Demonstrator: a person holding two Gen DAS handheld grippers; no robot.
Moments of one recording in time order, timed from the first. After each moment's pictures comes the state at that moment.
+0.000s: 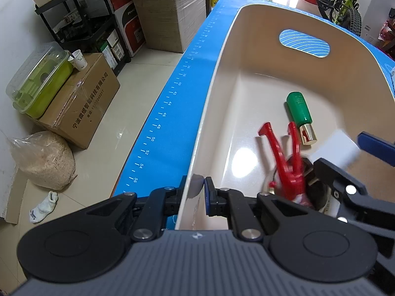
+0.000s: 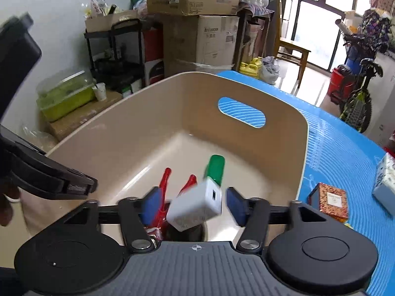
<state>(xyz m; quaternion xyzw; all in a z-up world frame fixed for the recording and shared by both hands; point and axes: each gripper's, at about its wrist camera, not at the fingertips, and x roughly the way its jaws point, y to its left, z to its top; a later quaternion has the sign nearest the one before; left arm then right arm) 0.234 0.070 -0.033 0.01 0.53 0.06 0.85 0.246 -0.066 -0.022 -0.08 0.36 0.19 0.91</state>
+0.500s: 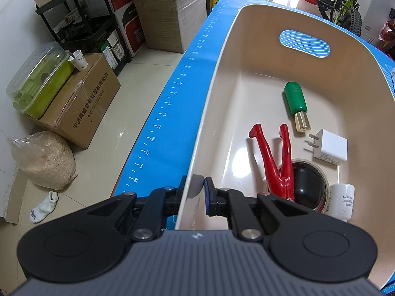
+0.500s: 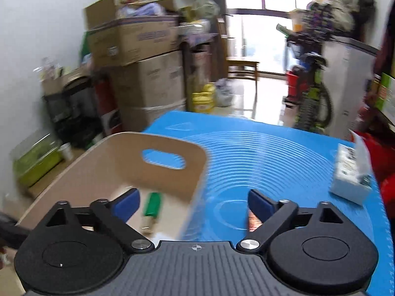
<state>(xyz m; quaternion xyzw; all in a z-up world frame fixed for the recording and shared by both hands) 0.233 0.071 -0.032 0.01 0.53 0.06 0.85 0.261 -0.169 0.012 0.03 0.30 0.09 0.95</state>
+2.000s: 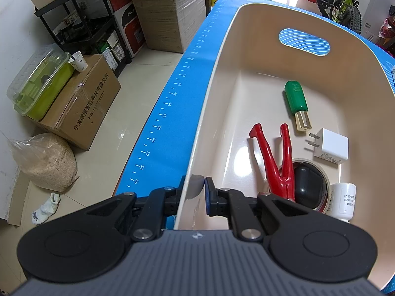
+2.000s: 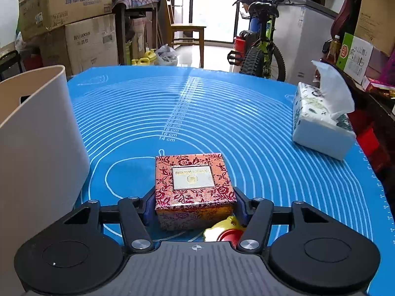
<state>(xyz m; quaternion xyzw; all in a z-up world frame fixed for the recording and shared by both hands) 0.234 0.070 -0.034 0.02 0.53 0.06 0.85 0.331 -0.230 -0.109 0.01 0.36 -0.03 0.93</state>
